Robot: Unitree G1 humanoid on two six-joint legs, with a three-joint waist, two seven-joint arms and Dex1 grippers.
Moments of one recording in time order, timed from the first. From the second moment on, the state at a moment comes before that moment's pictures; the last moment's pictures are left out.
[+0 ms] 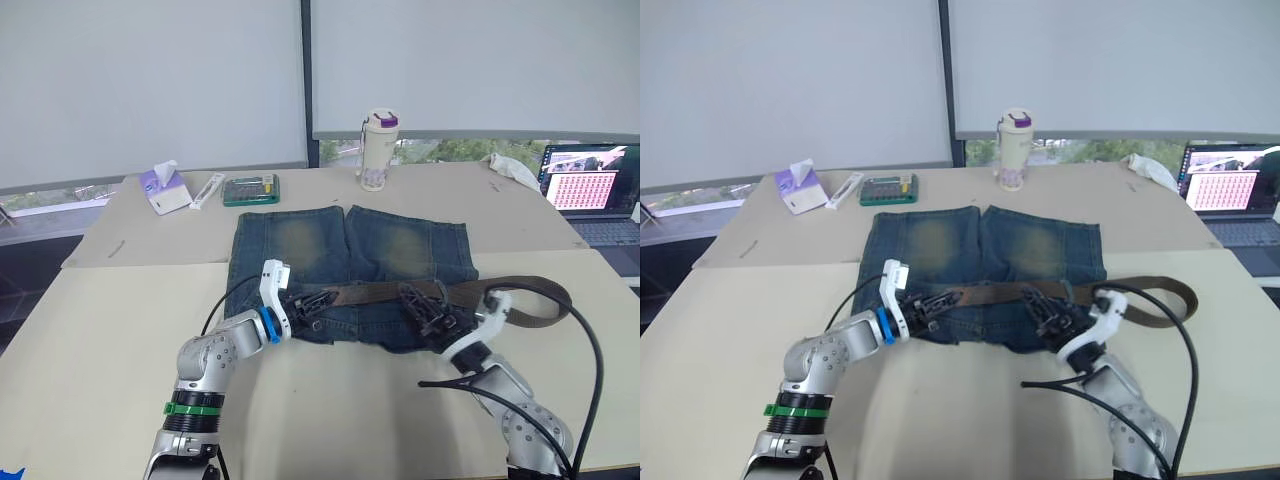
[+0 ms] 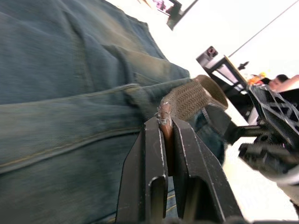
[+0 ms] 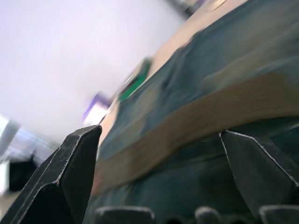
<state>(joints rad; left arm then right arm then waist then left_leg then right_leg) -0.42 0.15 0.05 0.01 -0.69 0.85 -0.57 -0.05 -0.16 -0.25 -0.29 0.99 0.69 0.30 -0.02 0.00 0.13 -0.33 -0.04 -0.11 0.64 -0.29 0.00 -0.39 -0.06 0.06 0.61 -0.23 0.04</state>
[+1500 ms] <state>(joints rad) -0.37 0.22 0.02 -0.02 -0.63 0.71 -0.65 -0.13 -0.14 -0.33 -0.19 1.05 0.73 0.14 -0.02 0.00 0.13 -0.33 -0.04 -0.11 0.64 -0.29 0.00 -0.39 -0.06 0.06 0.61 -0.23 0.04</state>
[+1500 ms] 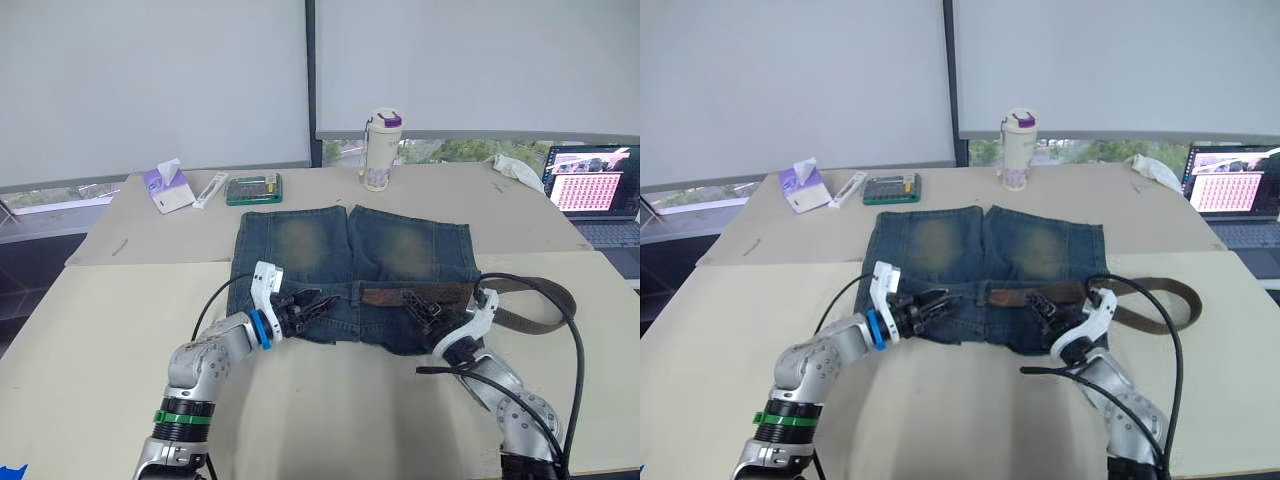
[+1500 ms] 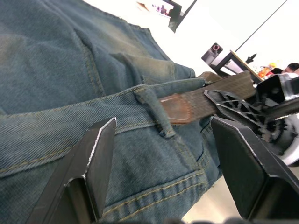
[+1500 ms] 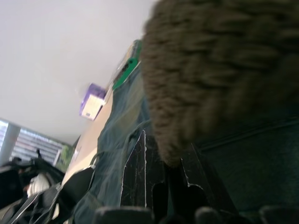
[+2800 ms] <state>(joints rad) -0.31 0.25 0.02 -0.01 -0.58 0.56 -0.75 -0.30 -0.09 -0.25 -0.18 1.10 0.95 -0.14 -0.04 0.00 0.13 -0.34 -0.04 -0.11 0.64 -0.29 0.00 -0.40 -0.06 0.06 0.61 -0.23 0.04</state>
